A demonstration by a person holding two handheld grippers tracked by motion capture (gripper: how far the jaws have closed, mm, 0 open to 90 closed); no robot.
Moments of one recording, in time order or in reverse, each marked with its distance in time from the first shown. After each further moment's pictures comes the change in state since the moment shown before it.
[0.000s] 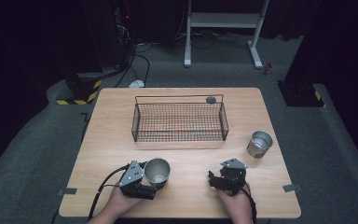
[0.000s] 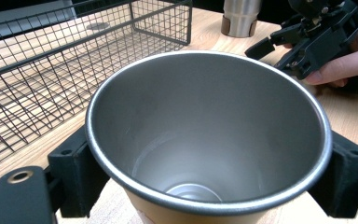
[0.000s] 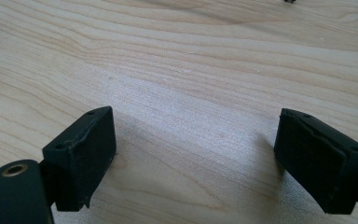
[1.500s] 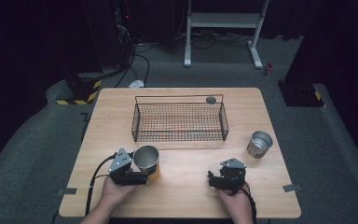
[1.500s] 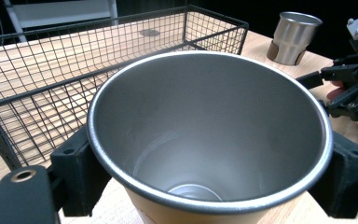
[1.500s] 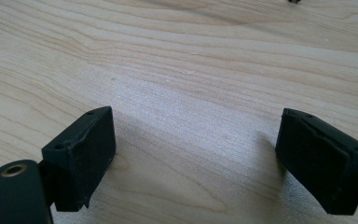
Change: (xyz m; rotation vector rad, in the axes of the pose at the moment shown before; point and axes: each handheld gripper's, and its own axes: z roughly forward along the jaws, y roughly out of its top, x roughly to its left) left arm 0.035 0.011 -0.012 -0.032 0.123 -0.142; right arm 0.000 0.001 0.001 0.002 0.010 -0.004
